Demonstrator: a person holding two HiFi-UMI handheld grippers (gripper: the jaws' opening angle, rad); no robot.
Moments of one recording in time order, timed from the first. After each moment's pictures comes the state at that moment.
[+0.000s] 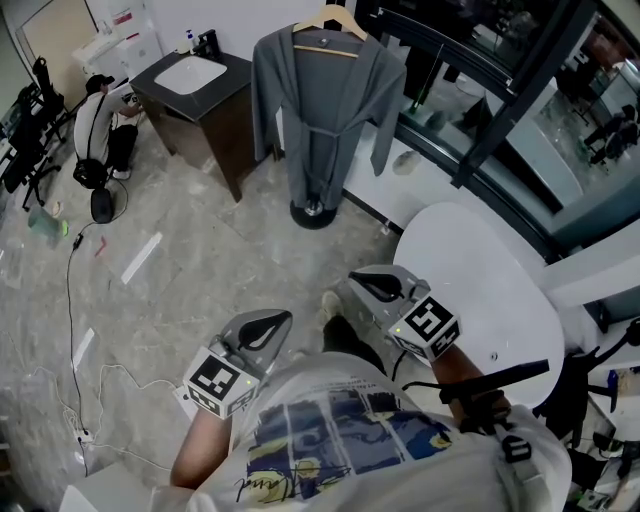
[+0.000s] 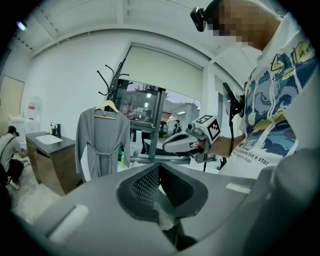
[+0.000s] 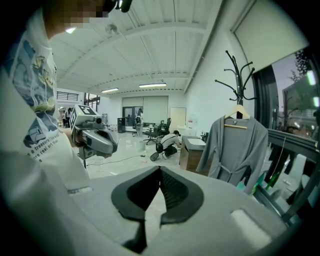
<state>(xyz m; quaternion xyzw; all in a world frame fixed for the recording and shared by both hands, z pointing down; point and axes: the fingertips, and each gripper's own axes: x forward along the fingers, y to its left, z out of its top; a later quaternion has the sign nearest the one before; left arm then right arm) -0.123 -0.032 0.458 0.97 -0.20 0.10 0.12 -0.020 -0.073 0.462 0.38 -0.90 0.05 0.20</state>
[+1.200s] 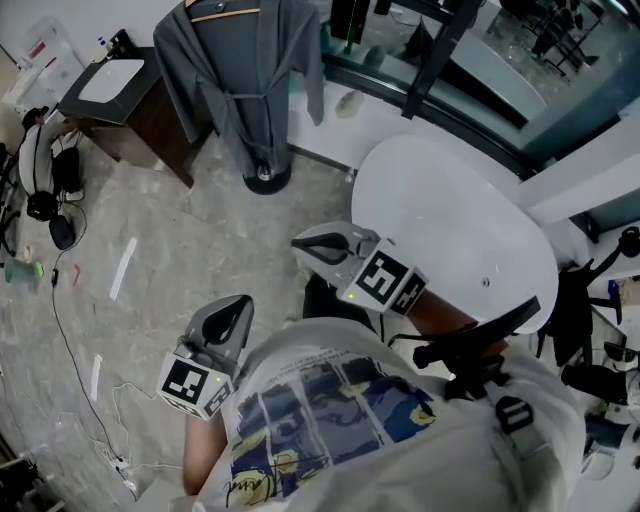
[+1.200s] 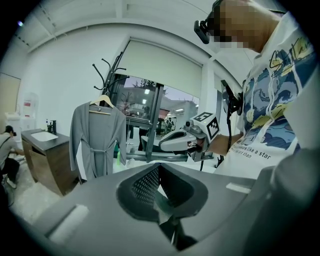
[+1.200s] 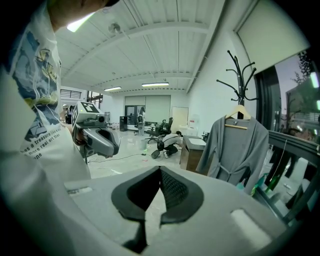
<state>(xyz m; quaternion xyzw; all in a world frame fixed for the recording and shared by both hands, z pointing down) -0.104 -0.031 0.458 0.97 -0.19 0.12 0.12 -0.022 -0.073 0.462 0.37 -0.91 0.04 0.21</state>
